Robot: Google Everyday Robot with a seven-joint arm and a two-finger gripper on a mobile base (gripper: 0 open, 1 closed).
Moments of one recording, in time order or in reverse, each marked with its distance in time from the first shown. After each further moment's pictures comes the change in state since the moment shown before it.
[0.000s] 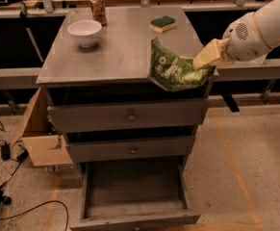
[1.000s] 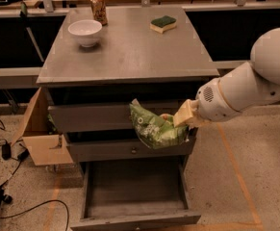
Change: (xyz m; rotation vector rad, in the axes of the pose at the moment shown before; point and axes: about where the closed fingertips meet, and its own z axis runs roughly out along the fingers) arm 0.129 0.028 0.074 0.049 0.152 0.256
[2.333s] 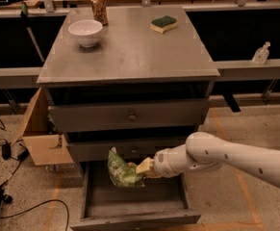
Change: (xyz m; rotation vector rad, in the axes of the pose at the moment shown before) arm 0.059 -0.072 0.289 -0.259 0.076 0.225
